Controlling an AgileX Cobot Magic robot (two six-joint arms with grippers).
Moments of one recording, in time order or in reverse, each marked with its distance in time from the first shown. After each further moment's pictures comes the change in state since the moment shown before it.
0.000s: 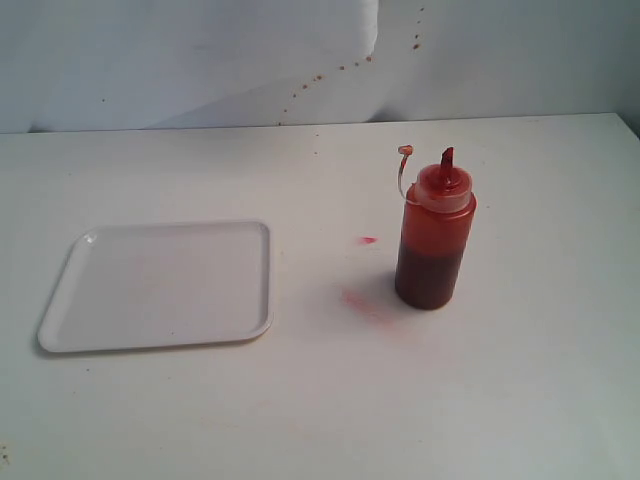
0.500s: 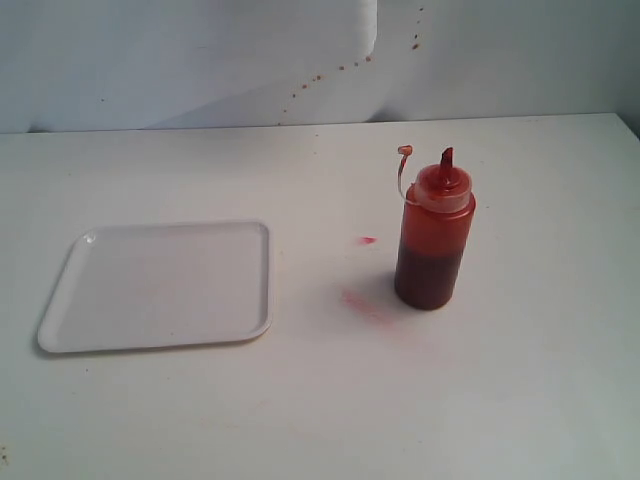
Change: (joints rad) left arm 0.000 0.813 -0.193 0.456 -0.836 -0.207; right arm 0.000 0.000 0.000 0.000 0.000 0.000
